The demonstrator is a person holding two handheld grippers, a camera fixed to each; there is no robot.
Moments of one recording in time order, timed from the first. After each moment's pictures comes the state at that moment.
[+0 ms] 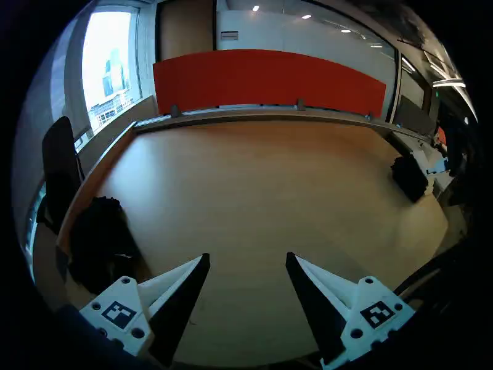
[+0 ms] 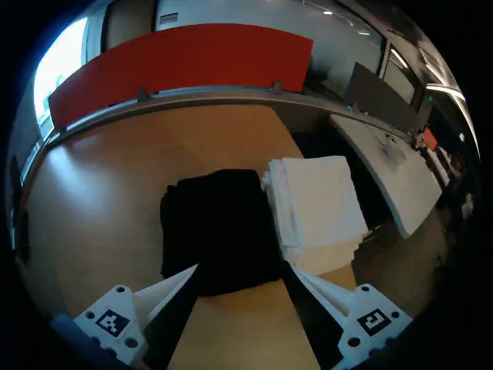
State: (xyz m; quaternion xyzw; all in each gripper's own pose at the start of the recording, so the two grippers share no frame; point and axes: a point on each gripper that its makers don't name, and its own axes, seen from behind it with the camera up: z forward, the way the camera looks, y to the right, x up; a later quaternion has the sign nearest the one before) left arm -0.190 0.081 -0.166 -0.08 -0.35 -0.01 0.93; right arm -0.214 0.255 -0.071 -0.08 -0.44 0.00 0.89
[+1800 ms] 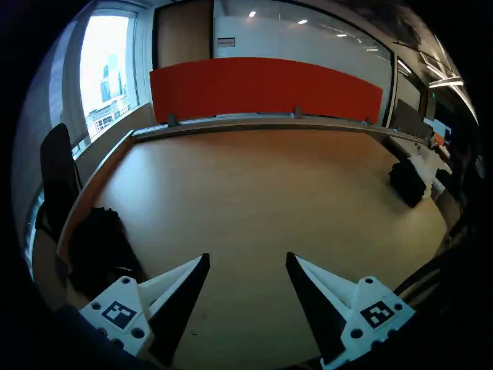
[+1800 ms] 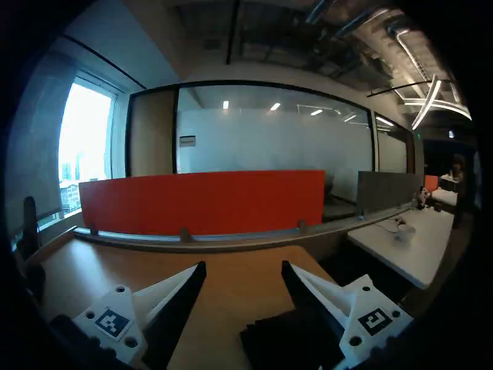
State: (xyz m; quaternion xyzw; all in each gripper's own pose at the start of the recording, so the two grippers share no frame) left arm -0.176 0.081 -0.148 -0.09 -0.33 -0.01 0.94; right arm -0.027 0.139 0.017 -0.04 -0.08 0.02 1.00
